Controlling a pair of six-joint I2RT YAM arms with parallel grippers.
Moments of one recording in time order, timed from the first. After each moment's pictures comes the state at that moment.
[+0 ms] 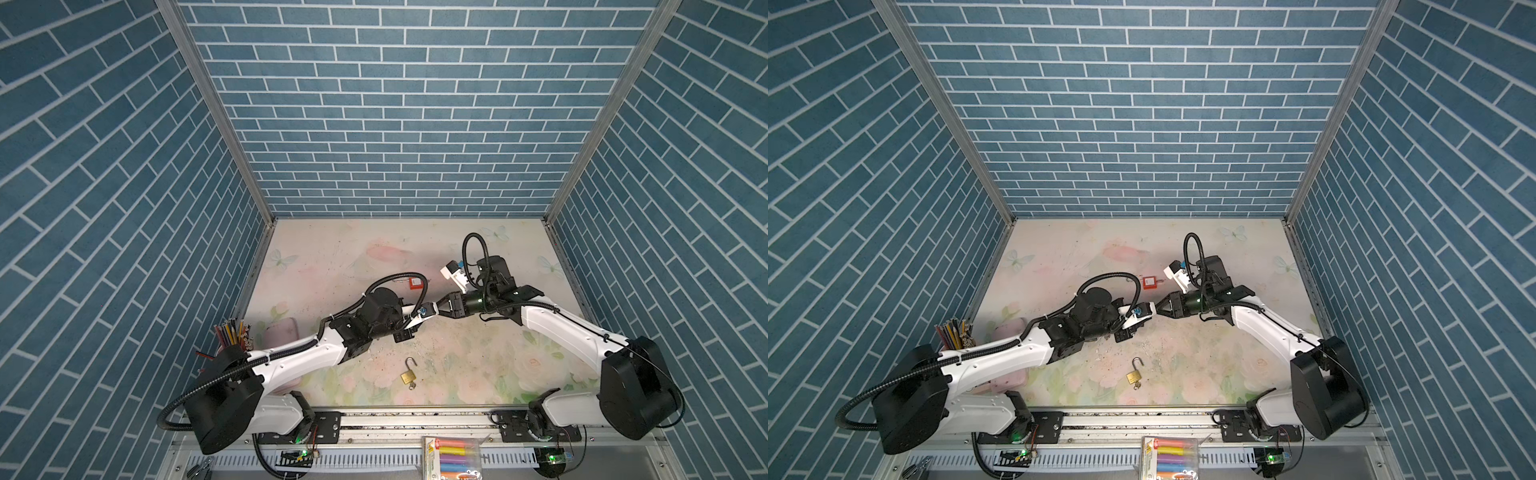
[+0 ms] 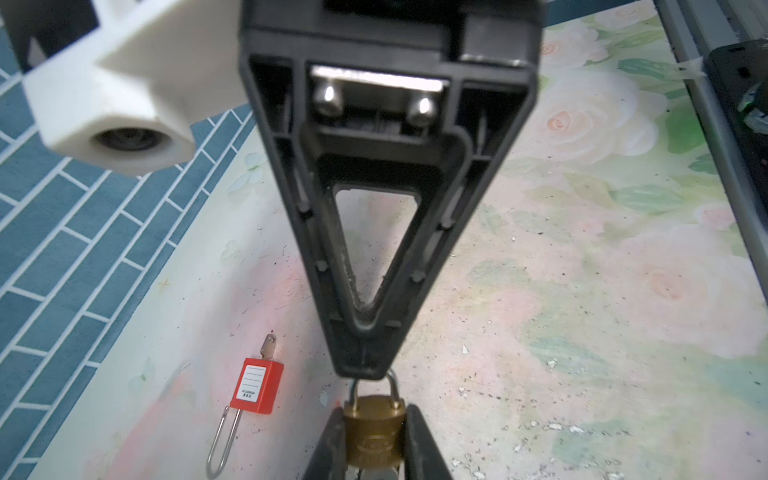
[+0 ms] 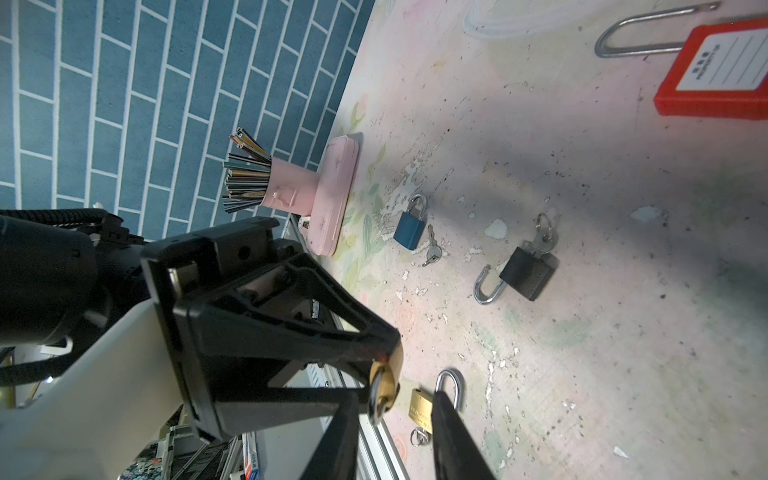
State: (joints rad) left arm -0.86 1.31 0.69 0.15 0.20 0.49; right arm 0.52 1.36 0.86 -0.30 -0.88 0.37
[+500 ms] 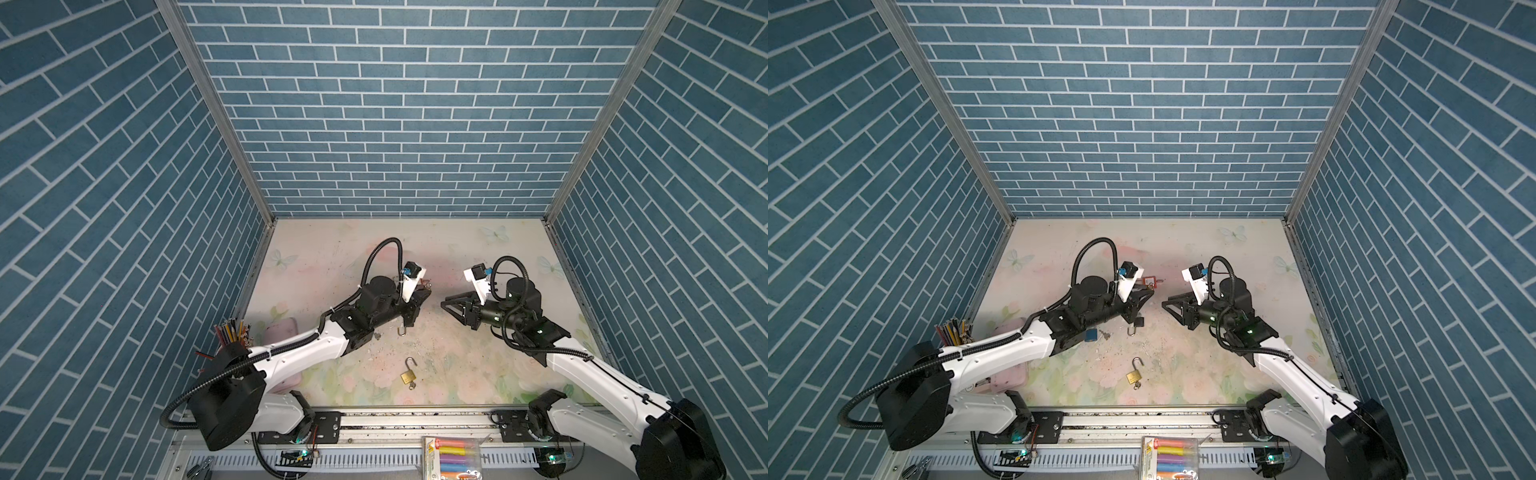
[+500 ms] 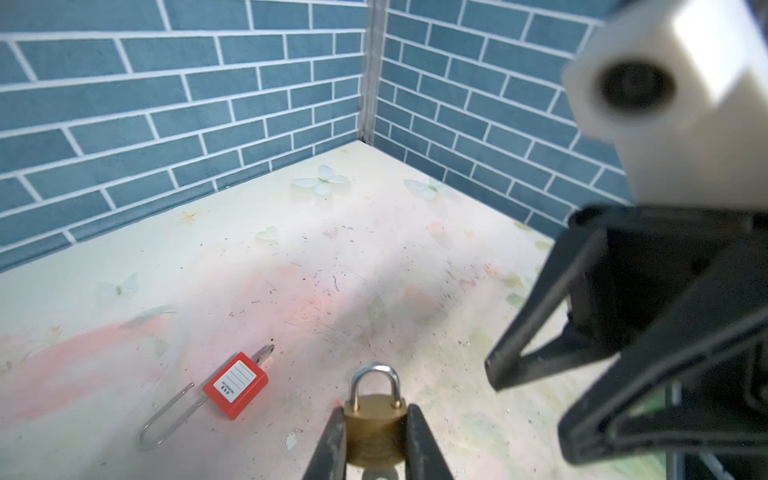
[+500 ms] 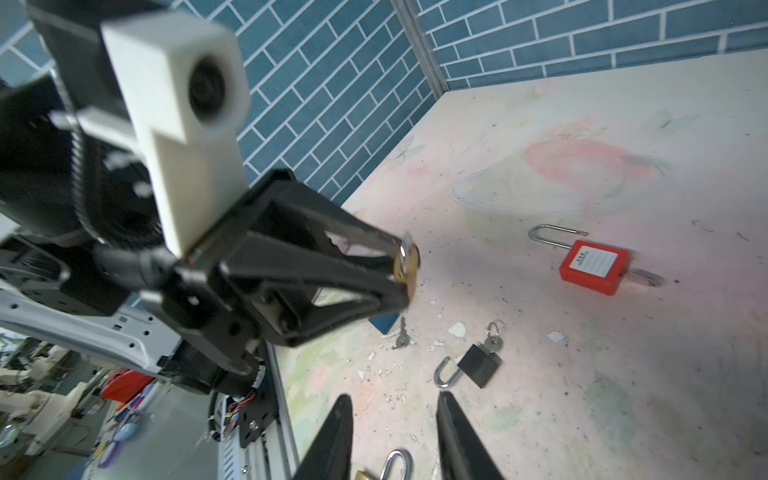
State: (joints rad) left arm -0.80 1.35 0.77 0.28 0.11 -0.24; right arm 0.53 1.02 0.53 0.16 -0.66 0.37
